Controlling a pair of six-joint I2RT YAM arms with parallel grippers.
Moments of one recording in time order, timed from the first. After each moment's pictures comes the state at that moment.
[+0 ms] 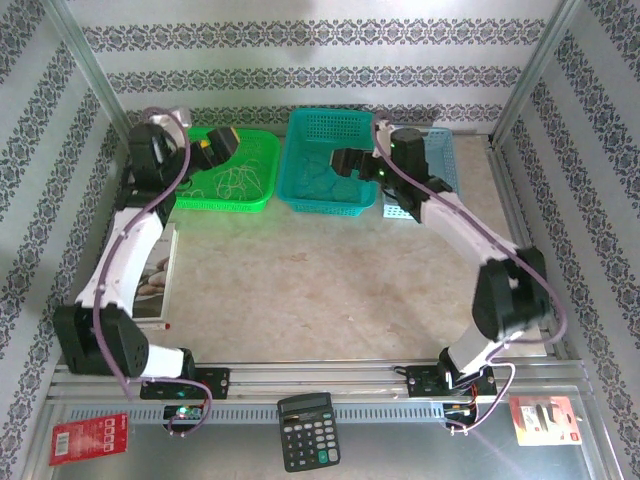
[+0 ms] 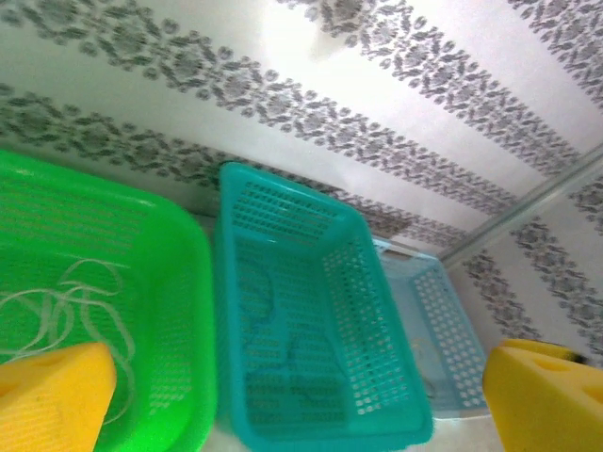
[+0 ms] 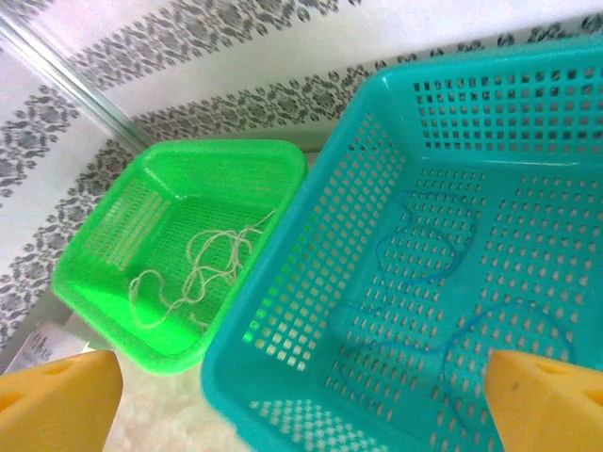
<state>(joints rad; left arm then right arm) 0.02 1.31 1.19 -0.15 0.42 -0.49 0.33 1.54 1.23 -0.04 -0.30 0.41</state>
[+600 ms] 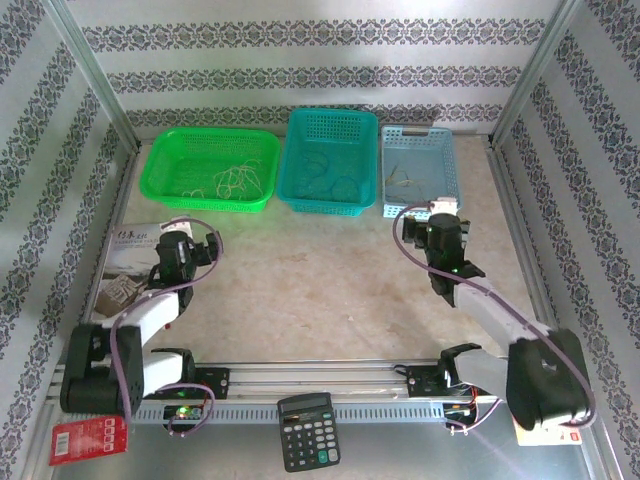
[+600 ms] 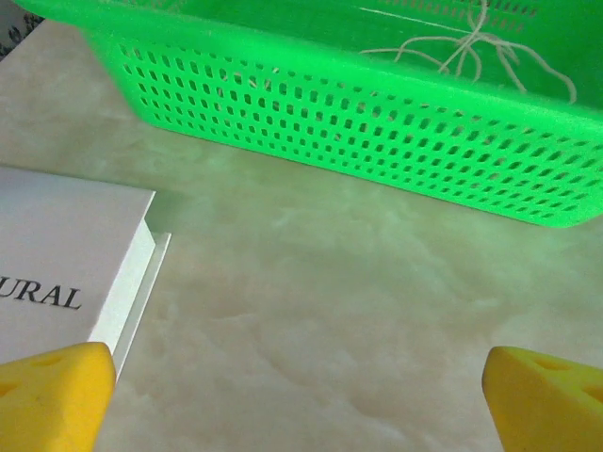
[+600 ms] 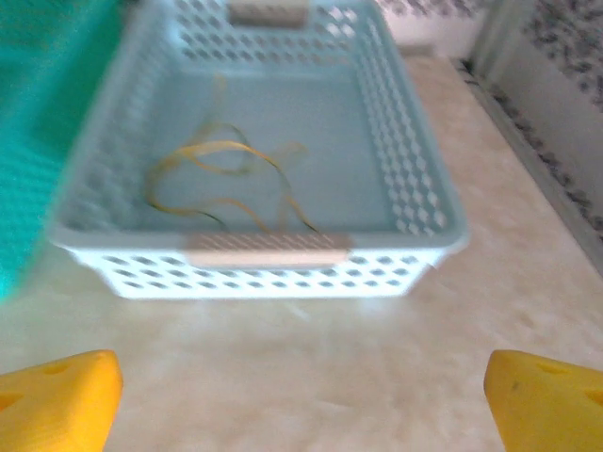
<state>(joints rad) 0.02 1.22 0.33 0.39 -0.14 -0.18 0.21 1.17 0.47 0.20 0.37 0.10</state>
